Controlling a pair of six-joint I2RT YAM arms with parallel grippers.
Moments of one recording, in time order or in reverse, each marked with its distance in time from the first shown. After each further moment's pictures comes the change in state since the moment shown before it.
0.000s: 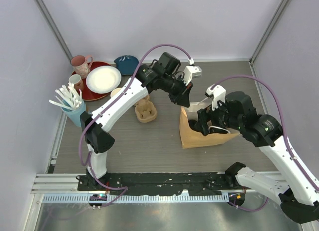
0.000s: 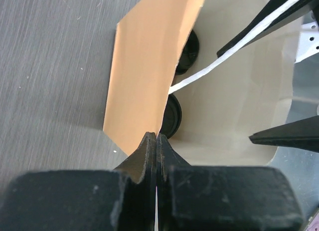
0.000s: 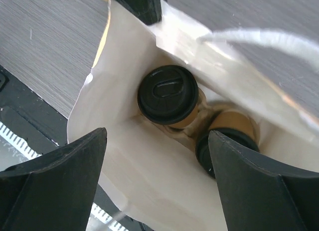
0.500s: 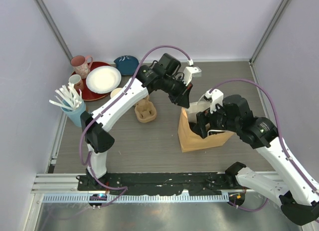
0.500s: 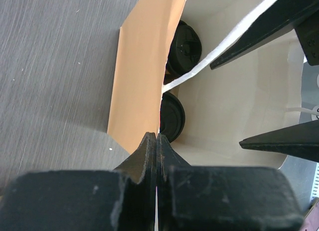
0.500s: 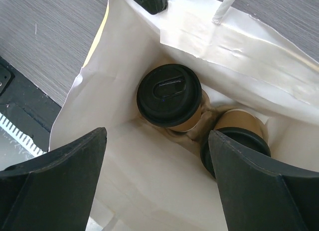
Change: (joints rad) left arm 0.001 0.000 -0.023 0.008 -0.006 -0.043; right arm -0.001 -0.026 -0.119 0.065 -0.042 0.028
